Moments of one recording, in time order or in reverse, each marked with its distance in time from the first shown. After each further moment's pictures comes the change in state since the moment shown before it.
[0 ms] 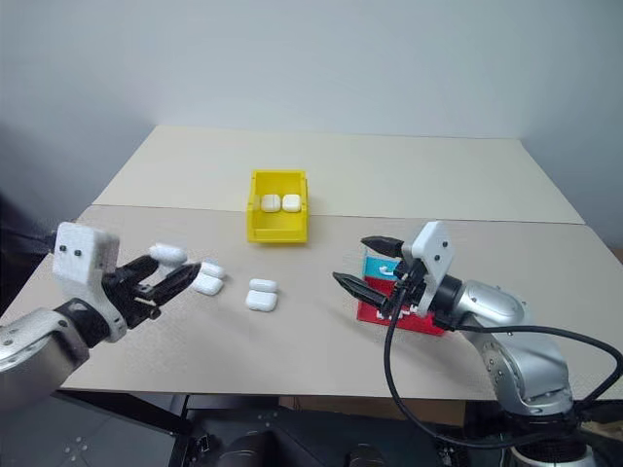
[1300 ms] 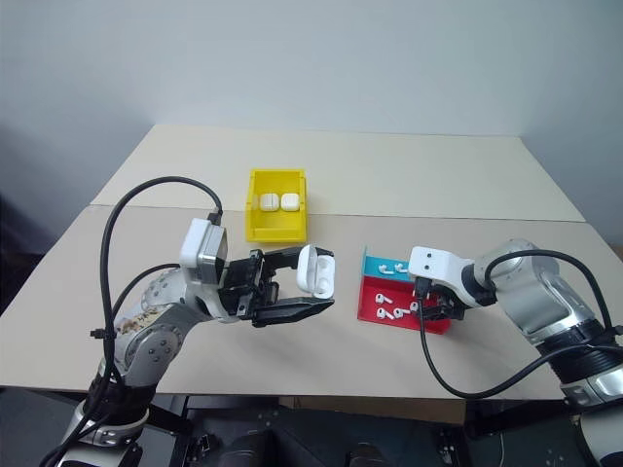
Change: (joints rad) left arm -0.429 -0.496 -0.465 0.386 0.526 -0.346 -1.042; right arm -0.333 -0.385 0.477 0.461 -0.594 0.110 0.433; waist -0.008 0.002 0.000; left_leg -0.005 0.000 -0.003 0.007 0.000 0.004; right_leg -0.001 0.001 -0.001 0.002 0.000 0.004
